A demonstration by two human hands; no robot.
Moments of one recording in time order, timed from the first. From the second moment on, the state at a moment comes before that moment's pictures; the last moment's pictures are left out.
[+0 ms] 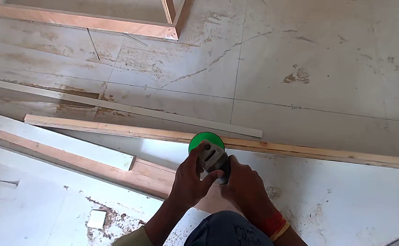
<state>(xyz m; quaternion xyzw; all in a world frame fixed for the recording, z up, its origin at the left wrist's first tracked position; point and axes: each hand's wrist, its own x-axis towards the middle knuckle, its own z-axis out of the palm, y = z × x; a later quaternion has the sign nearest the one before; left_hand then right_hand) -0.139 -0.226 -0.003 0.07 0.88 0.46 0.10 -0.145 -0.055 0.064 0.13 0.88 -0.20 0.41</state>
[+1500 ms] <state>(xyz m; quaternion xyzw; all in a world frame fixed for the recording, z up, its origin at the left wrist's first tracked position) -0.129 -0.096 -0.005 0.21 0.85 0.46 0.13 -0.092 0.061 0.066 0.29 0.86 -0.22 0.36</state>
